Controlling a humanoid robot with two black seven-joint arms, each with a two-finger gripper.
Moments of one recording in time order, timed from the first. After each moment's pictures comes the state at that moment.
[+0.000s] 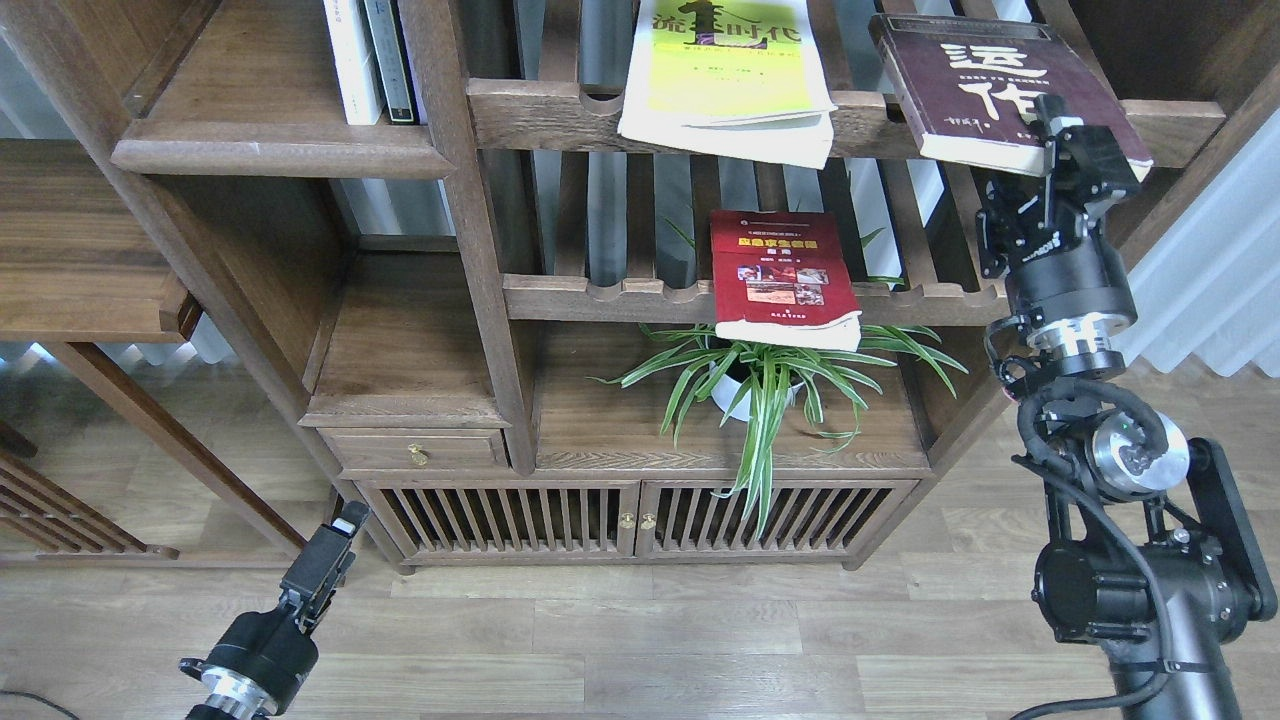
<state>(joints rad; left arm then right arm) 0.20 0.11 -1.27 -1.09 0.07 -0.49 0.06 0.20 -0.07 1.68 1.45 0.35 0.11 -0.07</state>
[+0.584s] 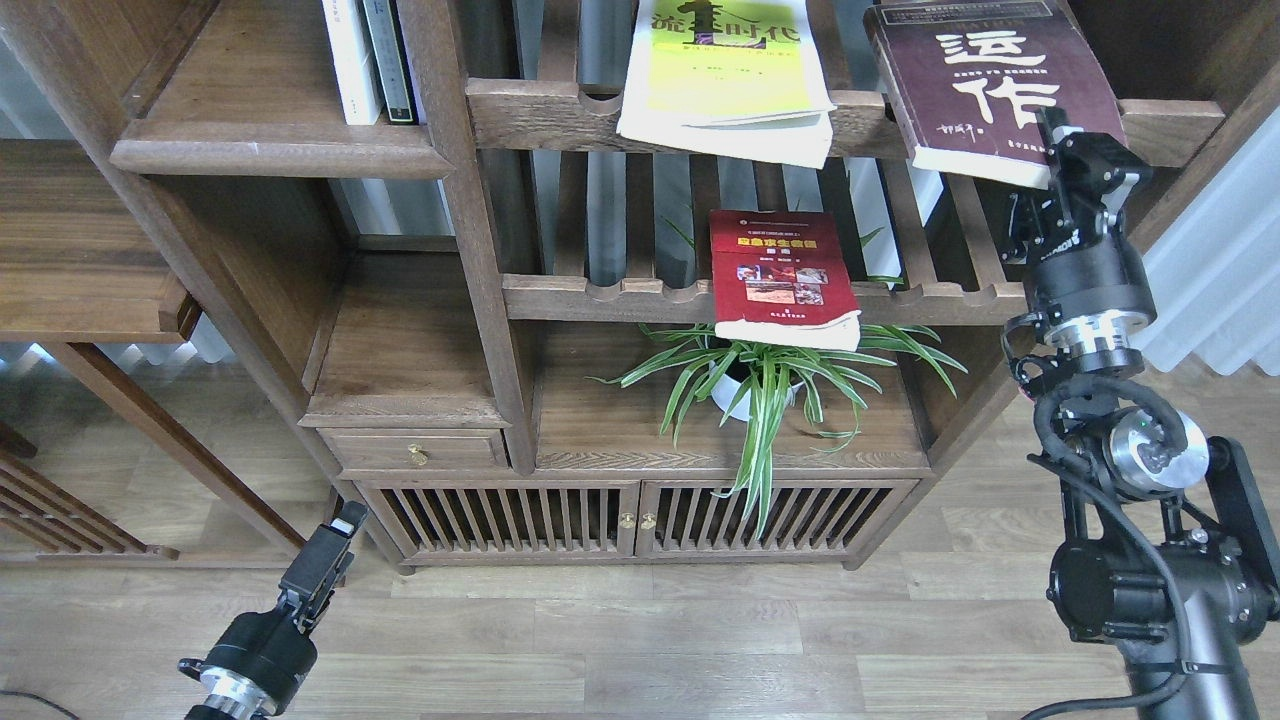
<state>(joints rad) 0.20 0.11 -1.27 -1.09 0.07 -0.49 0.06 0.18 -0.09 1.67 1.49 0.44 0.17 -0.08</state>
